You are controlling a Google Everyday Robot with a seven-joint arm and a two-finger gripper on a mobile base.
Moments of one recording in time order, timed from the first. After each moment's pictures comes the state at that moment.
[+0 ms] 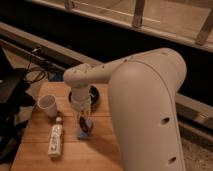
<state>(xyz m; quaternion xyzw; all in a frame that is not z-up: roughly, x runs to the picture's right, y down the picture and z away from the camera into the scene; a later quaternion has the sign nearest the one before) -0.119 0.159 0.753 -0.42 0.19 0.47 0.75</state>
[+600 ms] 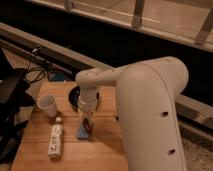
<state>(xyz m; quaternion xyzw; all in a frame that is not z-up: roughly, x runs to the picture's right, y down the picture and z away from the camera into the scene) -0.105 0.173 0.786 -0.45 0.18 0.48 0.73</state>
